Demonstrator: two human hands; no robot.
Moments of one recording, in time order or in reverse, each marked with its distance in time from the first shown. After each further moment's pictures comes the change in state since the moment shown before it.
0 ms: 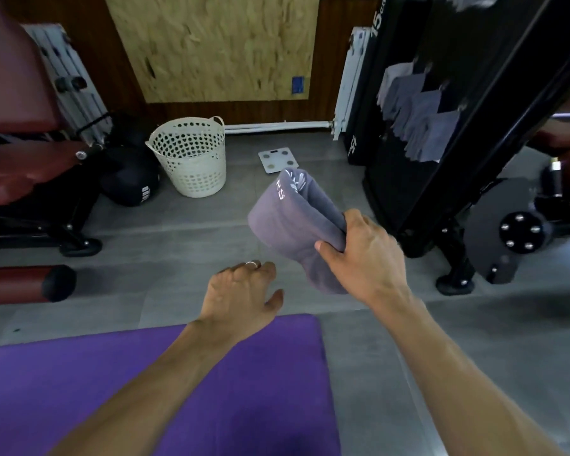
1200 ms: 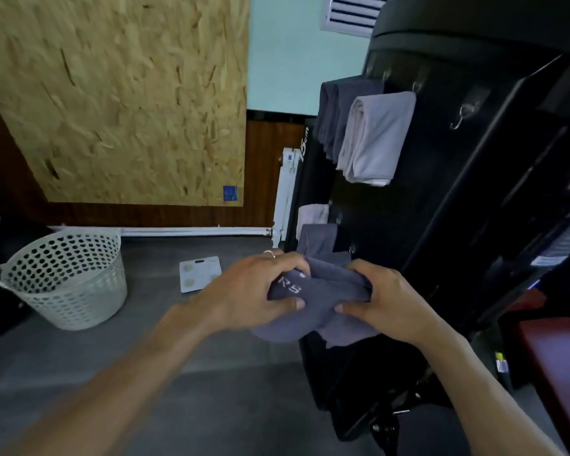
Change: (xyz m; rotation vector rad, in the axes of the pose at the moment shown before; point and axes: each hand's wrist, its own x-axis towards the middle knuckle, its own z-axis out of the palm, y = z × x) left_hand 0.629 0.267 -0.096 -0.488 0.092 0.515; right_hand 0.540 0.383 -0.189 0.206 -0.203 -0.256
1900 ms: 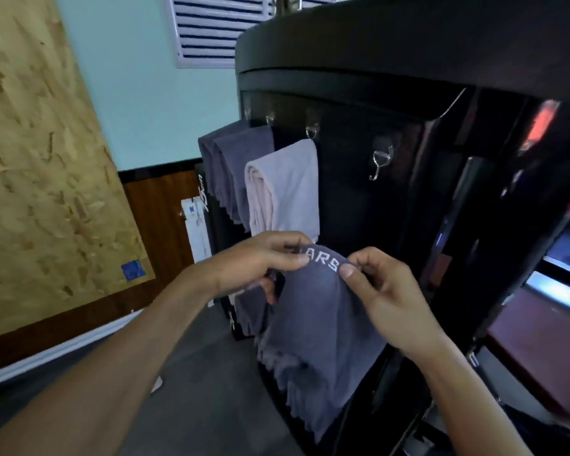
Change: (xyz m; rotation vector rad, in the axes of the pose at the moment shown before) left_hand 0.282 -0.029 -0.045 -0.712 -0.588 0.009; right_hand 0.109 0.037 -0.076 0.466 0.704 0.180
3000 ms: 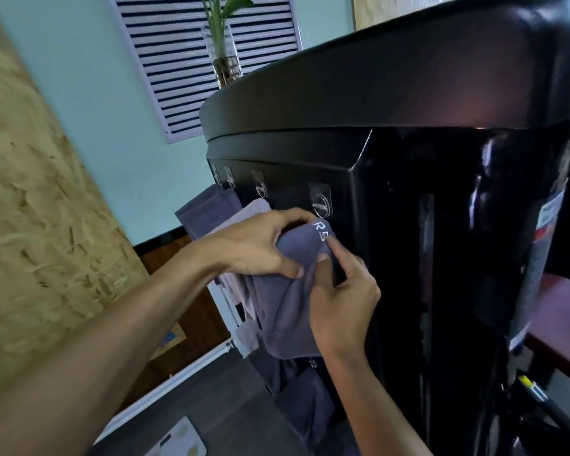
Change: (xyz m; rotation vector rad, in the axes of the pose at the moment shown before) left_hand 0.111 0.103 -0.010 0.940 0.030 0.078; right_hand 0.078 0.008 0.009 0.231 0.695 0.027
